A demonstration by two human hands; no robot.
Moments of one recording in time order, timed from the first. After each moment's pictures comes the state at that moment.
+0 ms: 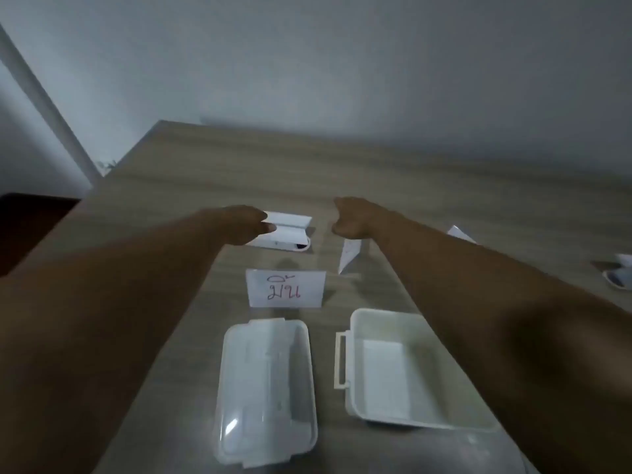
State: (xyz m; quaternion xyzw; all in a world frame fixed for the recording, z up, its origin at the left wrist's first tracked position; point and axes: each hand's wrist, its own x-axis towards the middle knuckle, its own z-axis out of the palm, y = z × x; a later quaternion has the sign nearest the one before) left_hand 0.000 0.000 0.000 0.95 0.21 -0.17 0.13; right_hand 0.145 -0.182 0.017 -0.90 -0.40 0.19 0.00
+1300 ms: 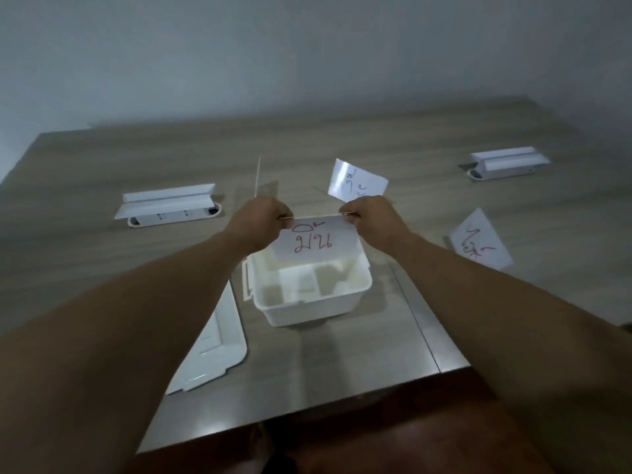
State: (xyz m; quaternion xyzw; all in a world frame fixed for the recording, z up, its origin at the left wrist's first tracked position) left_hand -0.011 -0.284 -0.010 0.97 0.05 0.03 0.22; right_hand 0.079 -0.502 -0.024 -0.92 -0.28 0.05 0.29
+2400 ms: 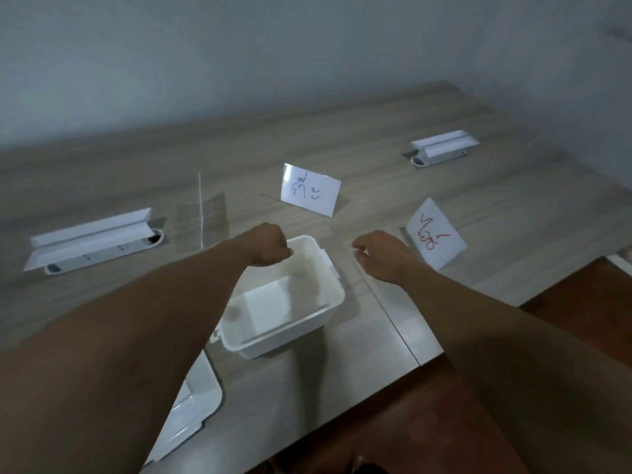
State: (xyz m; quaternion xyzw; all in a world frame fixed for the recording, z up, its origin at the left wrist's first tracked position) left_hand 0.068 -0.316 -0.047 0.96 -0.03 -0.20 0.20; right_hand 0.081 -0.576 -0.066 -0.97 -0.19 0.07 0.13
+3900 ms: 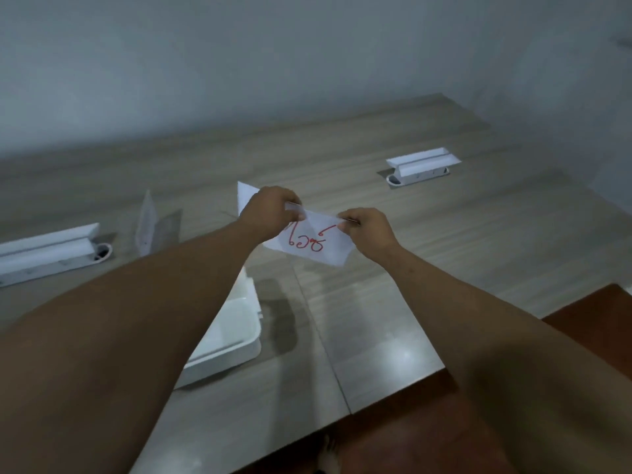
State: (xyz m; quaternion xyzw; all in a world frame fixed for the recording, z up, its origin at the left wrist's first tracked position) left_hand 0.184 -0.490 -0.006 0.95 0.01 0.03 0.31; right_hand 0.199 -0.699 -0.035 -0.90 -0.09 0.05 0.43
